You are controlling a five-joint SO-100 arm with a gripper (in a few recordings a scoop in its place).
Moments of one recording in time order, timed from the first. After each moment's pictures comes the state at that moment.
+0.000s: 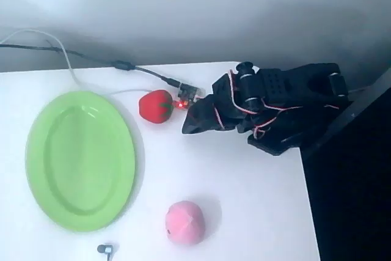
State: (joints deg) arm -4.7 194.4 184.7 72.7 88.7
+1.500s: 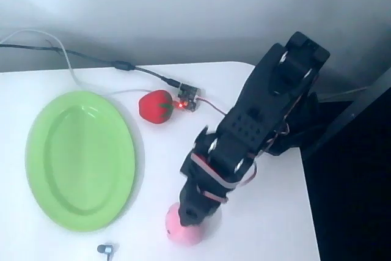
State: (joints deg) arm -49.6 116.2 108.8 63.5 95.7
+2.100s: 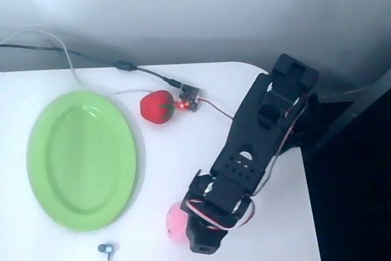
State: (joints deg) arm -54.7 99.1 92.8 70.7 110.5
